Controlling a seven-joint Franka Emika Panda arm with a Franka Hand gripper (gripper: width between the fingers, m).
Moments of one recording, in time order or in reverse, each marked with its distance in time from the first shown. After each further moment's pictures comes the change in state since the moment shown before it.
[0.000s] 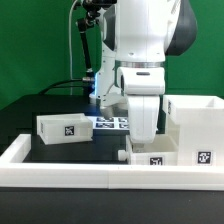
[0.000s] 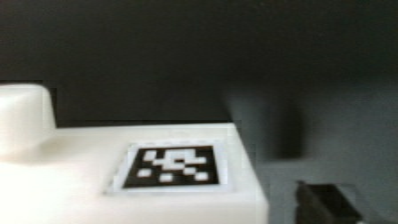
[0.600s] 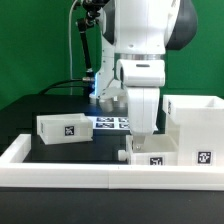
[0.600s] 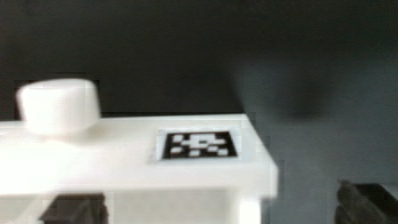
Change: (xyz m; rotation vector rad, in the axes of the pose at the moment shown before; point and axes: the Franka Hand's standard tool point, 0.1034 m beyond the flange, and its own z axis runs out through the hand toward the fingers) arm -0.006 0.015 -0.033 -0.003 -0.017 0.006
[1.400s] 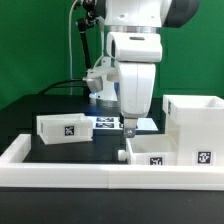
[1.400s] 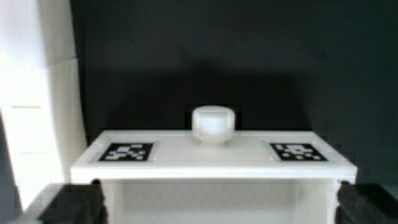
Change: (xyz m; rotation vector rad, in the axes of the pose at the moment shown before) arm -0.022 0.034 -0.021 0.009 -0.002 -0.063
